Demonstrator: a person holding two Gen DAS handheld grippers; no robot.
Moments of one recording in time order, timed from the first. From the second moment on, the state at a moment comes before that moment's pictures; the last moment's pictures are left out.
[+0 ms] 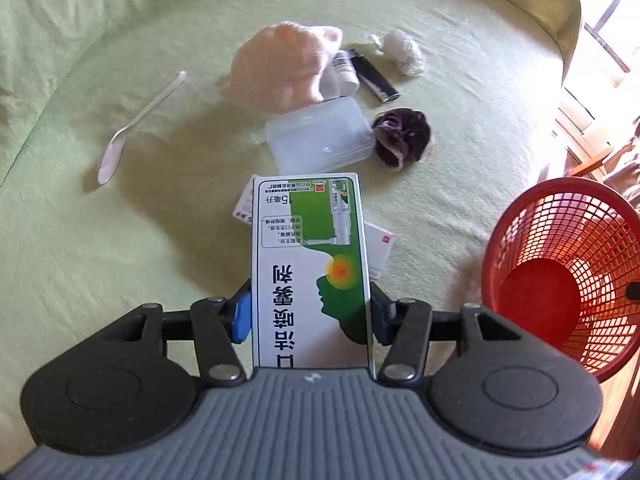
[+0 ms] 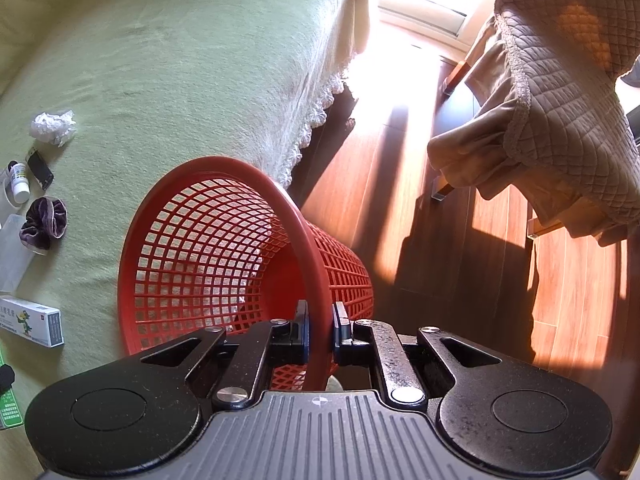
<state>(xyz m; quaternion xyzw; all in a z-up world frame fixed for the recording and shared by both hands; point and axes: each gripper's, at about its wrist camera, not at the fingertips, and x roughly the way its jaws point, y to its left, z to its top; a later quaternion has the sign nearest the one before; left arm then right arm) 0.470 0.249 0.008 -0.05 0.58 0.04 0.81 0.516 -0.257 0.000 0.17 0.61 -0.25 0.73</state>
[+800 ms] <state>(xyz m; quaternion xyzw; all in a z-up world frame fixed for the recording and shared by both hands) 0.501 0.117 0.019 -0.07 0.60 -0.11 0.79 0.523 -0.273 0.000 0.18 0.62 -0.20 0.73</state>
